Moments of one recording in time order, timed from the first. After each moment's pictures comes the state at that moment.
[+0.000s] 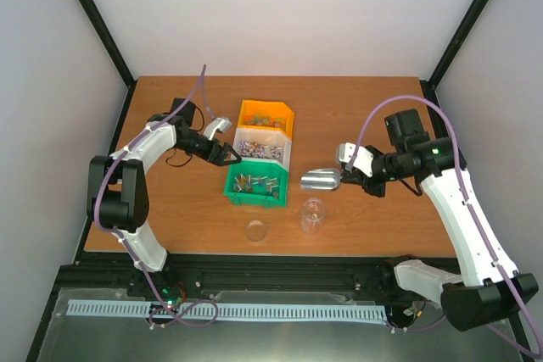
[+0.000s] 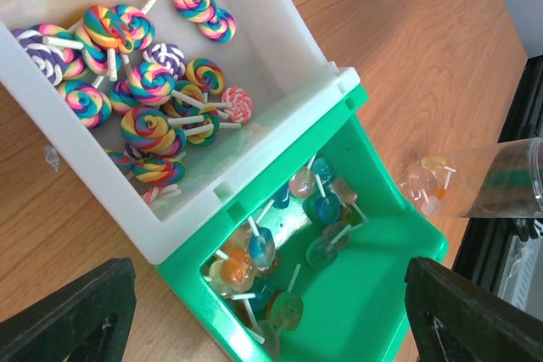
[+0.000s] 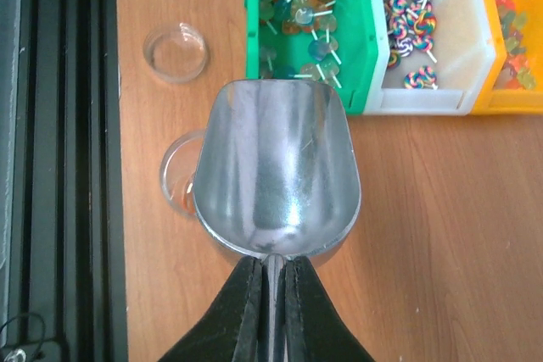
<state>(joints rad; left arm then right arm) -0.12 1.73 1.24 -0.81 0.82 0.35 0.25 1.10 1.28 -1.31 -0.58 -1.06</state>
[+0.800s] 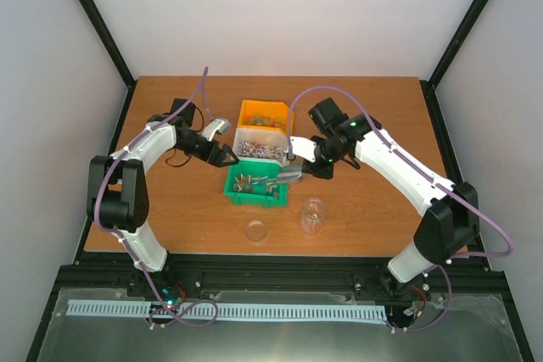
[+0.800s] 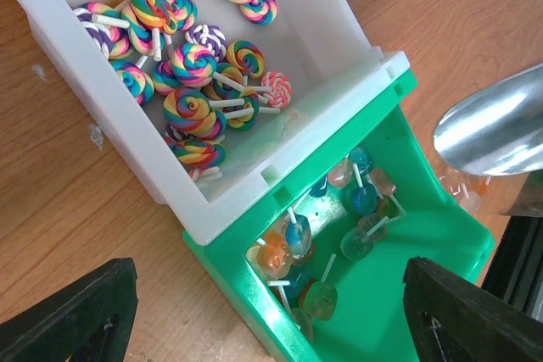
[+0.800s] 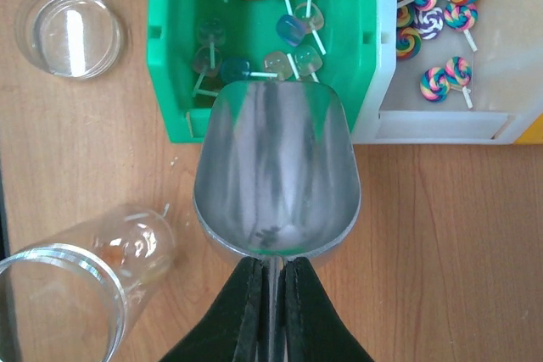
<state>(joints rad) -0.12 1.73 1.24 -0.80 0.72 0.35 0.57 1.54 1.40 -1.05 -0.30 -0.85</state>
